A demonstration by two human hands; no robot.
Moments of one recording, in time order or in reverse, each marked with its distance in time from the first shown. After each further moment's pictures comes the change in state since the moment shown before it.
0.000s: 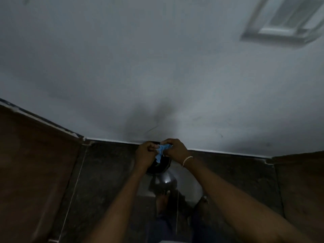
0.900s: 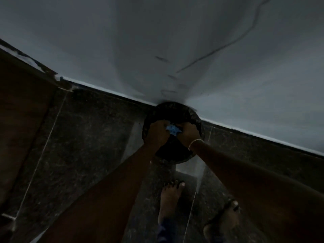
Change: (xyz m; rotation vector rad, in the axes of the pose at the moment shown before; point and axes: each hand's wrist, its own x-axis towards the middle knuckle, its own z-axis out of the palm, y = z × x) left_hand 0.289 -0.362 0.123 0.352 -0.079 -0.033; right_hand 0.312 0.330 0.195 -0.436 -0.037 0.070
